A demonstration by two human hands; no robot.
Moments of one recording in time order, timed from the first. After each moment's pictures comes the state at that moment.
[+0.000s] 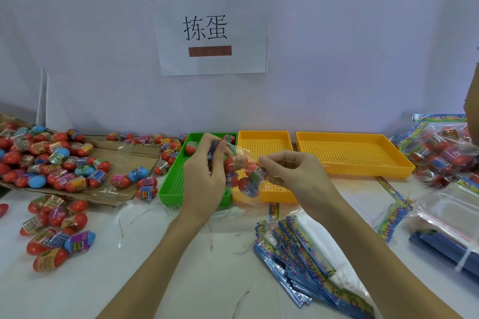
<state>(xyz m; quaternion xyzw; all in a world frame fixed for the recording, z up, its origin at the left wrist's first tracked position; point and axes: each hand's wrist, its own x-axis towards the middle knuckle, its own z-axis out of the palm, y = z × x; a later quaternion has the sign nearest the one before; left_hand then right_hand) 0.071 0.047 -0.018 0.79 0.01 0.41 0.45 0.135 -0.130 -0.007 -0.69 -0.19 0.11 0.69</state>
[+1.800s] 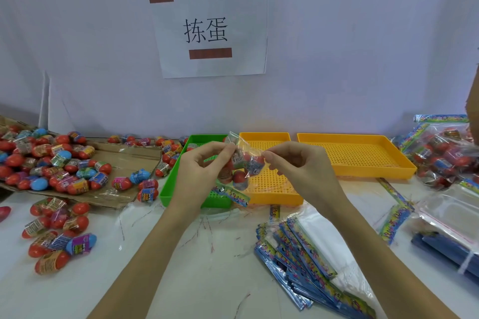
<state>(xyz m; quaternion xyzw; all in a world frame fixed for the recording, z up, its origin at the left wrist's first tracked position) 0.071 0.065 -0.009 0.73 0.02 0.28 0.62 0.140 -0.137 0.000 -0.74 -0.29 -0.06 0.60</state>
